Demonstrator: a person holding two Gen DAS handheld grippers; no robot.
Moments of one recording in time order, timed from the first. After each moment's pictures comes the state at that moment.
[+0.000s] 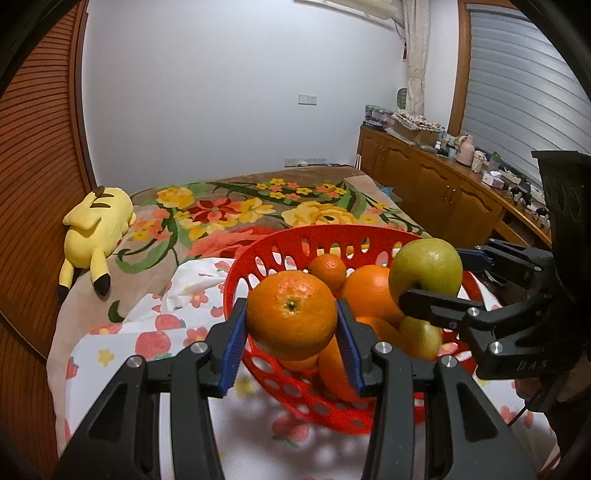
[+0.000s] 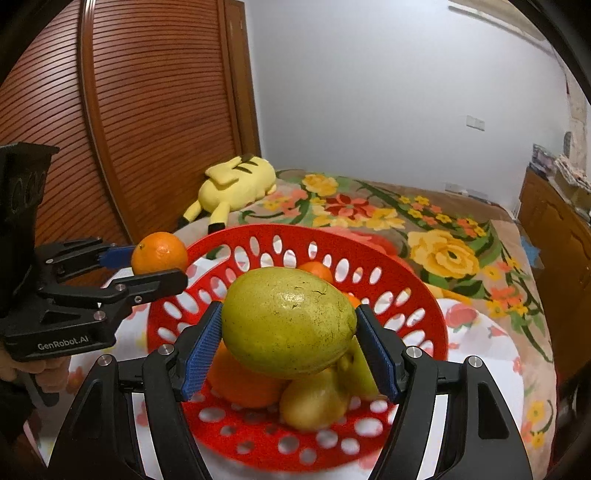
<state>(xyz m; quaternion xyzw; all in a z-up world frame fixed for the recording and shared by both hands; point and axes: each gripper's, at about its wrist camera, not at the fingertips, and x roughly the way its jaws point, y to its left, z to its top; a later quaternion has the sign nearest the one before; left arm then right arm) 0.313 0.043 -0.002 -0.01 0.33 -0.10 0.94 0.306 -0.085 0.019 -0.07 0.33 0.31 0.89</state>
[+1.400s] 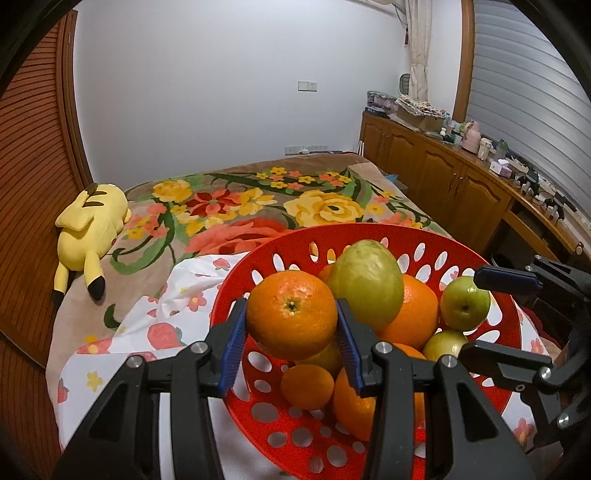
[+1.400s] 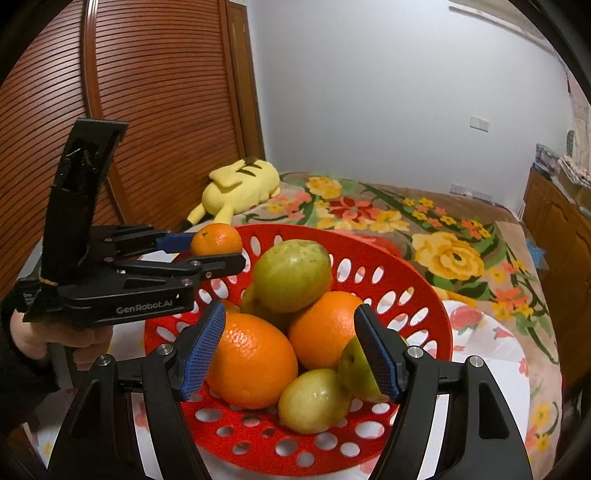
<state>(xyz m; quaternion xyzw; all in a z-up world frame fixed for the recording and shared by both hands) 0.356 0.038 -0.020 0.01 0.36 -0.10 0.93 0.308 -0.091 0.013 -0.06 0.32 0.32 0.89</state>
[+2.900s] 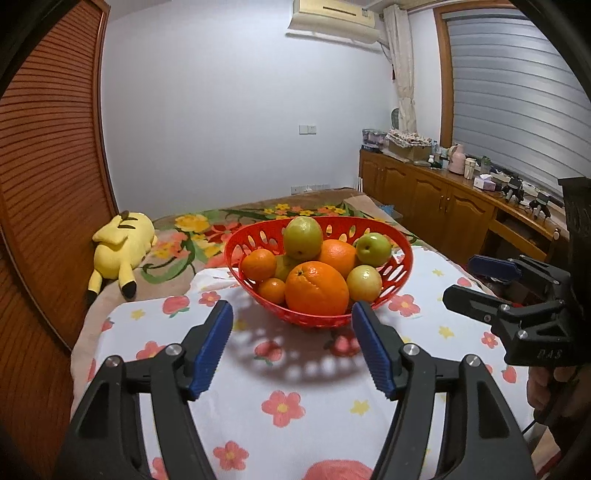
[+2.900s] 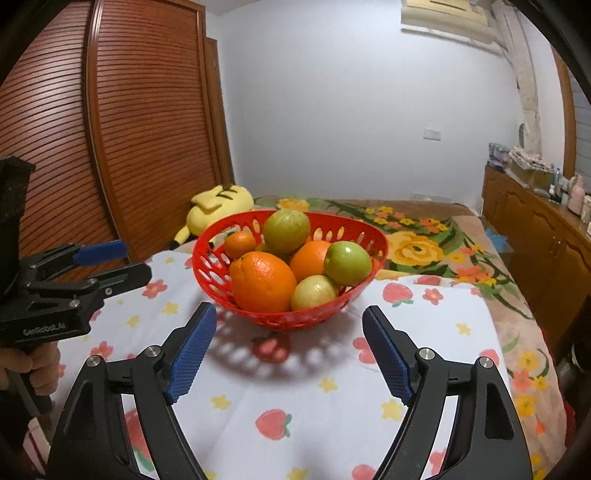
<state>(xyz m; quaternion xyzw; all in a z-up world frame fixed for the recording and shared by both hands) 0.169 0.017 0.013 0.02 0.27 -0.08 0.96 0.170 -0.148 0.021 -0.02 0.27 0.25 0.93</state>
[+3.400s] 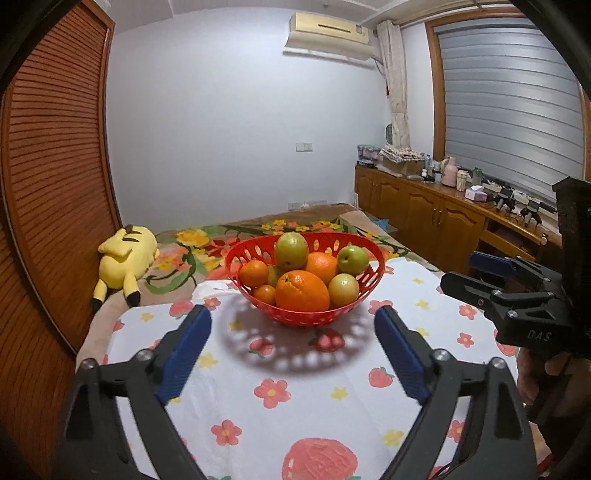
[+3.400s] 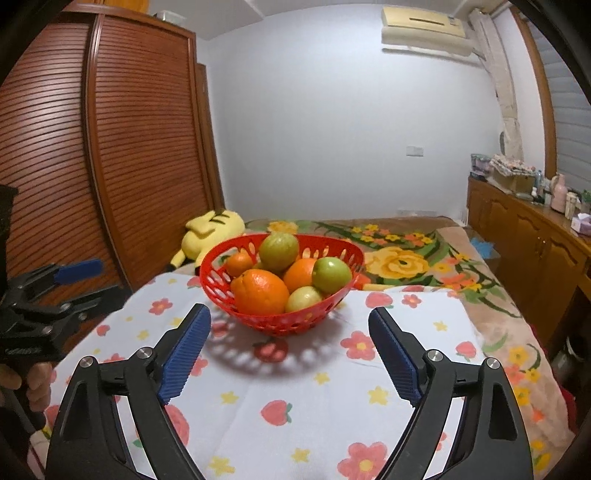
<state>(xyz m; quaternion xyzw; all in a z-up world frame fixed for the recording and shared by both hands) 0.118 0.009 0.037 0.02 0.23 -0.08 0.97 0.135 -0.165 0.041 0.00 0.23 0.22 0.95</state>
